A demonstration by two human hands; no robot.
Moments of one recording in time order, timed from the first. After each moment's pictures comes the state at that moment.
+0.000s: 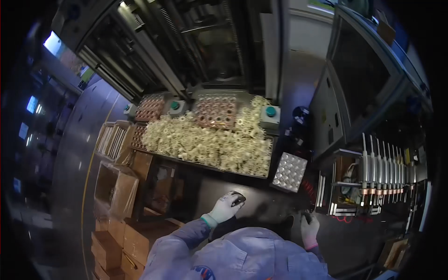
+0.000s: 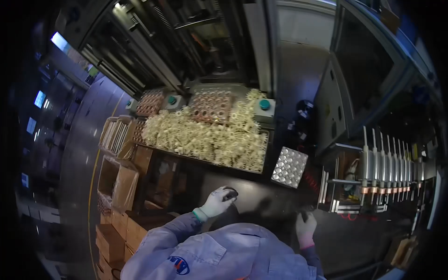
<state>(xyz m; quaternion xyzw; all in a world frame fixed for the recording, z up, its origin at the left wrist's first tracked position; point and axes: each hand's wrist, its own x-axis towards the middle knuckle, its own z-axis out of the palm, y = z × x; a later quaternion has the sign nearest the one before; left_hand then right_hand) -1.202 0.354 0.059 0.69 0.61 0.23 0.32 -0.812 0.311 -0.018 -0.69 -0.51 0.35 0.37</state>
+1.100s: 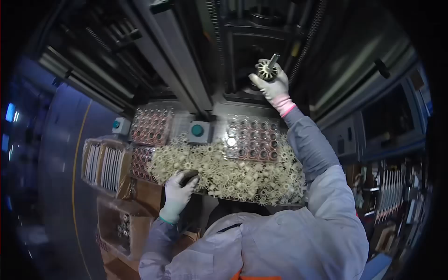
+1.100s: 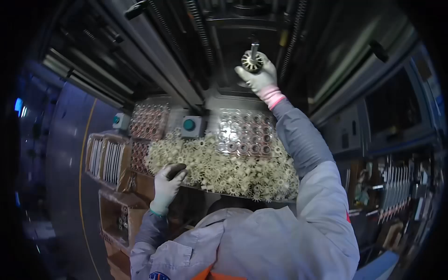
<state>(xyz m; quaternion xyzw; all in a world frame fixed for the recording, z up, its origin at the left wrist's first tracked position) -1.498 0.525 0.173 0.55 0.69 0.38 0.29 -1.243 0.846 0.189 -0.34 -0.62 0.35 0.61</state>
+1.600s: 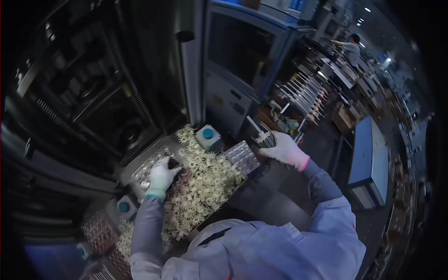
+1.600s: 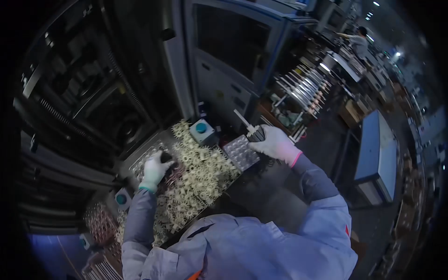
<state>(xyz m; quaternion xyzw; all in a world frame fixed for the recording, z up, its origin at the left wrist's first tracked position) -1.331 0.727 0.128 0.86 0.41 0.15 0.27 -0.998 0.487 0.258 -0.81 -0.45 0.25 0.28</state>
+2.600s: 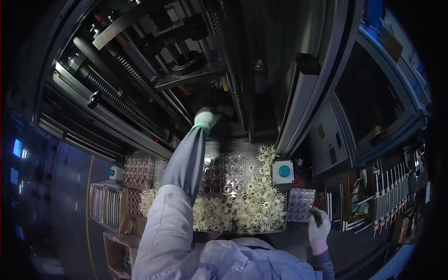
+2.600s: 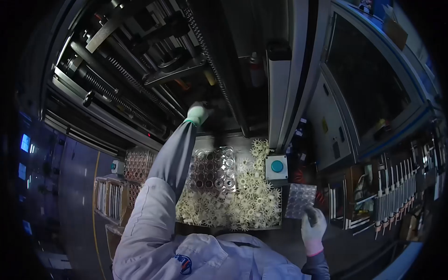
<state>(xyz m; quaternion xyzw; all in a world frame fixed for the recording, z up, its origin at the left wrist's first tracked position) -1.354 0.940 0.115 0.70 0.70 0.11 0.05 -0.955 0.500 0.111 -0.69 -0.48 0.27 0.47</state>
